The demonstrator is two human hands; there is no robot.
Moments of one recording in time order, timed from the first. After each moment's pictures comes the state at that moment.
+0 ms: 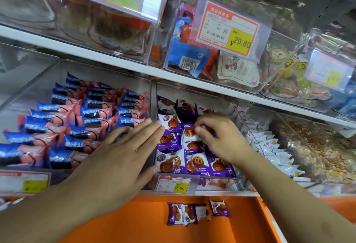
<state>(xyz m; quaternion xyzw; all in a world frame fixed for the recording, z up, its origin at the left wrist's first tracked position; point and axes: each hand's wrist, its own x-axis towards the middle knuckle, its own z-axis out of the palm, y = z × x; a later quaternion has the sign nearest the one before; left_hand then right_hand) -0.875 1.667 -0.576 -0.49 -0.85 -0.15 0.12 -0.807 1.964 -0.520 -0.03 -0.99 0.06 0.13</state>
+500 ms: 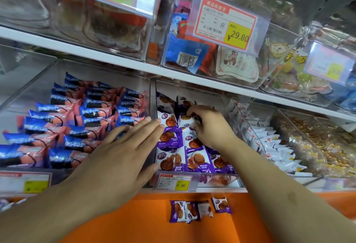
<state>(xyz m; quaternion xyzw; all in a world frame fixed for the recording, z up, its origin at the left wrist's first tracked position) -0.874 1.667 -0.574 -0.49 -0.85 -0.15 0.11 -0.841 1.955 -0.533 -0.08 -0.99 0.07 0.12</state>
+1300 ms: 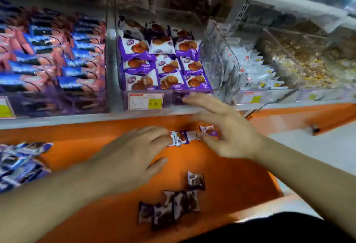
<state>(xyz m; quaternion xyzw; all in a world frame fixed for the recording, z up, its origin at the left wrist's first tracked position) -0.771 1.762 -0.728 -0.49 -0.87 0.01 -0.06 -0.632 1.940 -0.569 0.10 -0.98 0.17 0.06</state>
